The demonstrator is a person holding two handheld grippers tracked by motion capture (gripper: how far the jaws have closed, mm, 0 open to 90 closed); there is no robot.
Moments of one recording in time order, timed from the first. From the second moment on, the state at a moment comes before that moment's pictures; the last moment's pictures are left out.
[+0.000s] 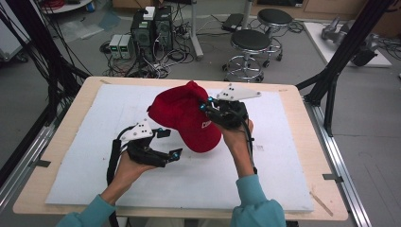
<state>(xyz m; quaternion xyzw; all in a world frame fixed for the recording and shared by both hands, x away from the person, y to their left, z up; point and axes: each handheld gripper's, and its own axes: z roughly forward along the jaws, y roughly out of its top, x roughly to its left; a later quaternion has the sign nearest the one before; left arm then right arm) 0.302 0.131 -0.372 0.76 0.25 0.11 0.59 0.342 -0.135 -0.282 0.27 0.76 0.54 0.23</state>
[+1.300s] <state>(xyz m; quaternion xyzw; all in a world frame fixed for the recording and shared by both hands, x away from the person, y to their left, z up) 0.310 0.114 -0.376 0.75 0.23 0.09 0.62 0.337 -0.128 -0.283 0.28 0.74 0.58 0.20</state>
